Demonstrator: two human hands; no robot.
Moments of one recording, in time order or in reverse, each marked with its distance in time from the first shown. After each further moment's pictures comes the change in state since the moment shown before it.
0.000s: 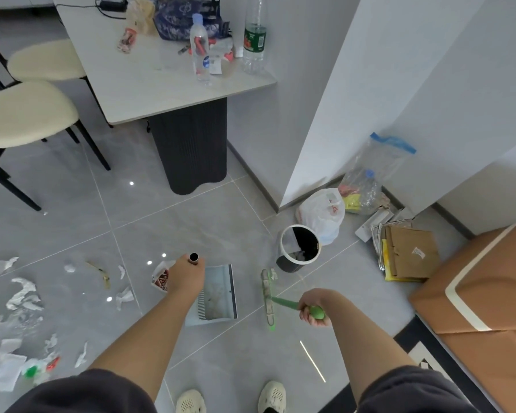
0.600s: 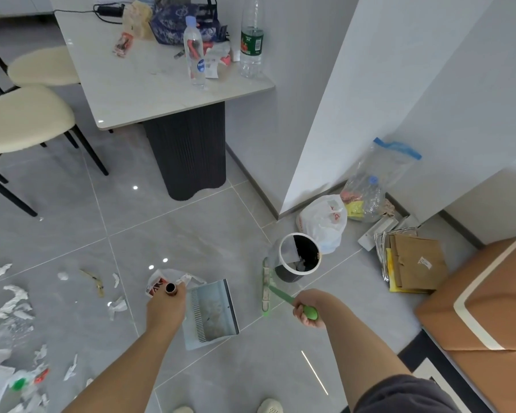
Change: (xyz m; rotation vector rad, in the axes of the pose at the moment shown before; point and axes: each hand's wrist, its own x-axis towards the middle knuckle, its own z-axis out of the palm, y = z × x) left_hand 0.005 -0.037 0.019 -0.045 0.034 -0.108; right_hand 0.033 -0.030 -0.027 0.156 0.015 -0.066
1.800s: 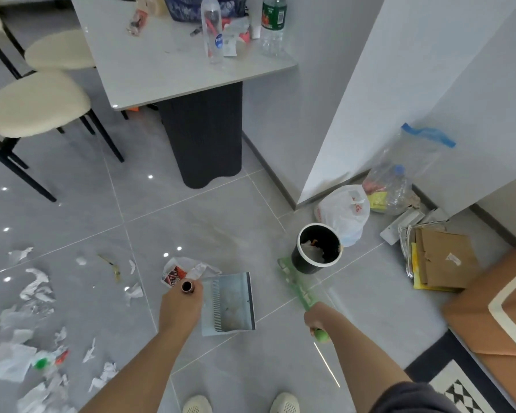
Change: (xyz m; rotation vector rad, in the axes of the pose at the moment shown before) left_hand 0.011 -0.026 0.004 -0.006 0.002 0.045; right_hand 0.055 0.020 0.047 -0.630 0.284 -0.214
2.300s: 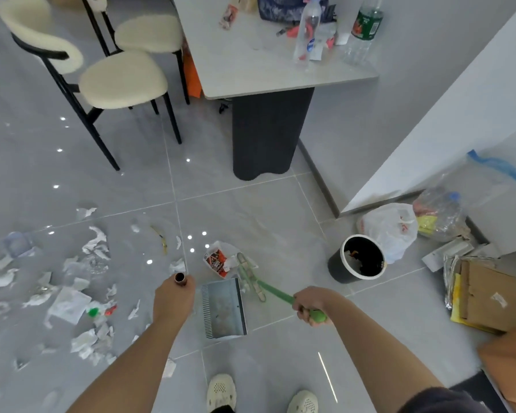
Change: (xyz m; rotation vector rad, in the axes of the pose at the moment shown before) left_hand 0.022 -0.090 -0.133 -0.048 0.128 -0.159; right_hand -0.061 -0.138 0.071 0.093 -0.339 0.099
